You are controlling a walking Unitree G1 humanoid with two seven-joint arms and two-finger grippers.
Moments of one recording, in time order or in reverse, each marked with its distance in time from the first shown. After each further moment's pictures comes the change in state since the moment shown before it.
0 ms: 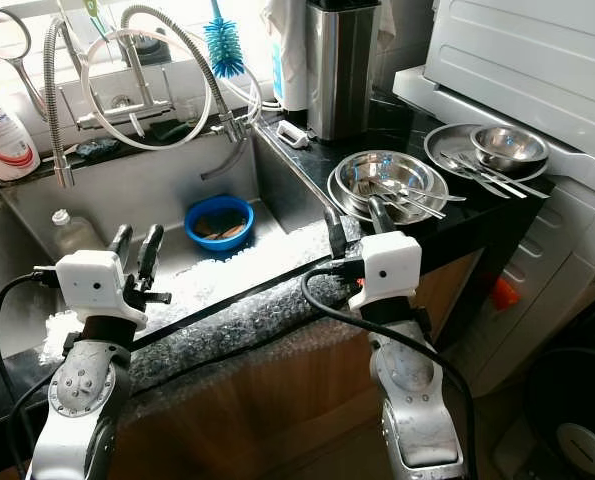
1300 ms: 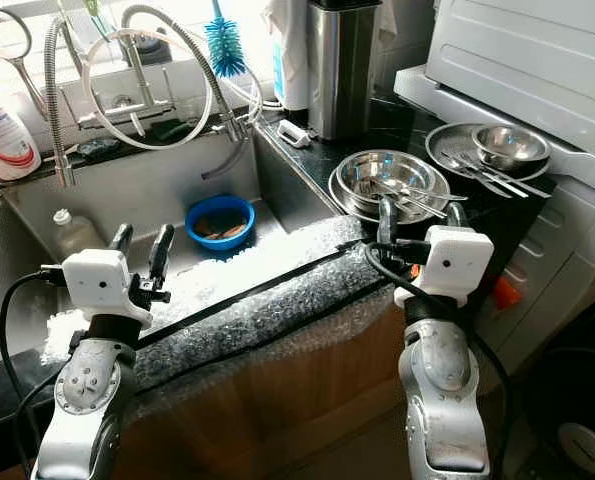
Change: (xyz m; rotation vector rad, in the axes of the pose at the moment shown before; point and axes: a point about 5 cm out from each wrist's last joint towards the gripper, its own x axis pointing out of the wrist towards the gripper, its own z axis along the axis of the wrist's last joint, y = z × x) left arm 0.001 -0.004 -0.003 -0.010 0.005 -0.009; right arm -0.006 -0.037 0.002 0.071 0.068 -0.257
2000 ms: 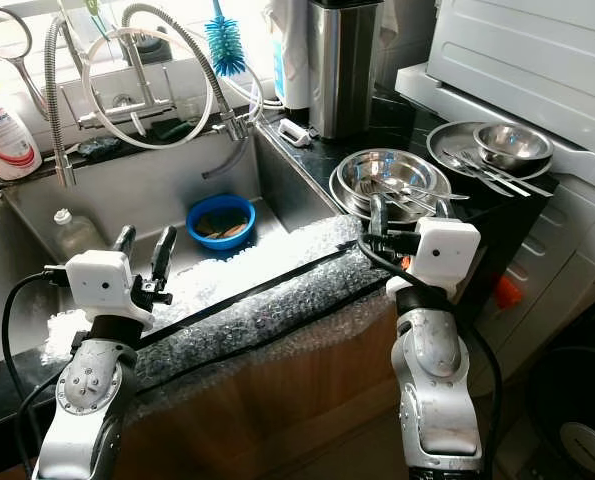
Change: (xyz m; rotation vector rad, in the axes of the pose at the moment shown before) left arm 0.000 -0.001 -0.002 0.000 0.010 -0.013; right arm 0.010 0.004 -0.003 -0.002 0.021 0.009
